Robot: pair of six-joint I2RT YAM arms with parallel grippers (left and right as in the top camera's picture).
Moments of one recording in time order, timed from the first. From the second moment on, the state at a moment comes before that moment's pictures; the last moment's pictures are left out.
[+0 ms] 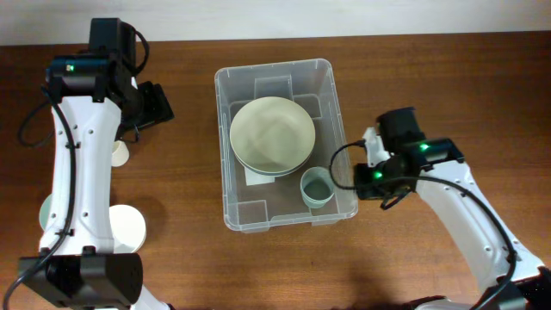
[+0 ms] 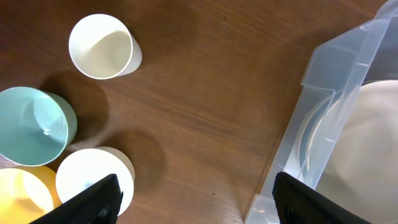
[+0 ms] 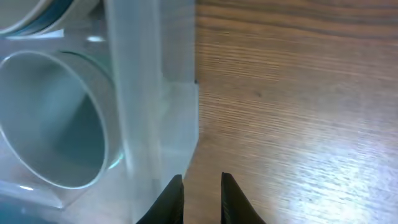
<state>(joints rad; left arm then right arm) -0.01 1.78 1.97 -1.46 -0.12 -0.40 0.20 1.47 1.10 -1.01 -0.24 0.15</state>
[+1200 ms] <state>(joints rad) 0.20 2.03 1.98 -1.38 -0.20 -0.32 0.00 1.48 1.36 -1.00 0.02 0.12</state>
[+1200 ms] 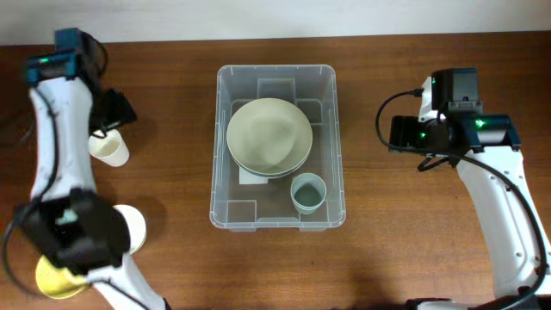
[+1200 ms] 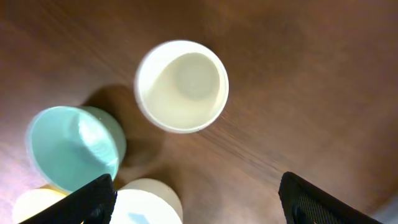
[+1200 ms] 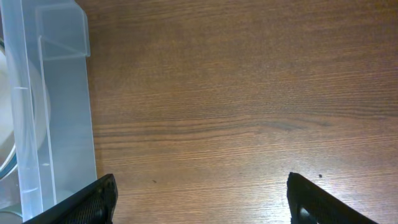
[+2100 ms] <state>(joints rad) 0.20 2.28 1.99 -1.39 -0.12 -0.28 0.00 1.48 1.36 -1.03 0.02 0.12</state>
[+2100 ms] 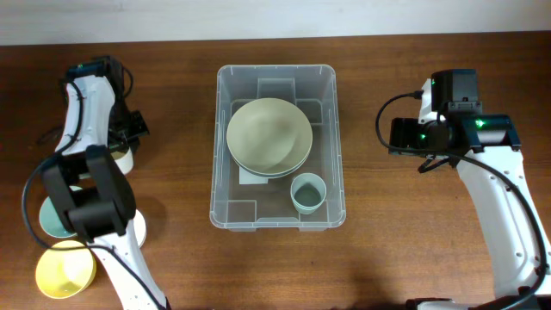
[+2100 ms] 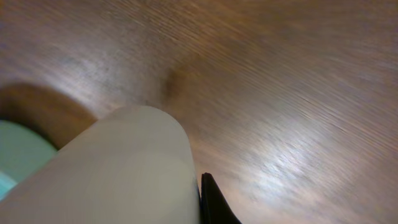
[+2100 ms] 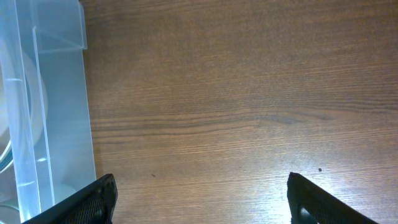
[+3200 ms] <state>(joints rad) -0.80 2.00 2.04 -1.41 0.14 -0.29 -0.43 1.46 1.36 -1.10 -0.07 0.32</state>
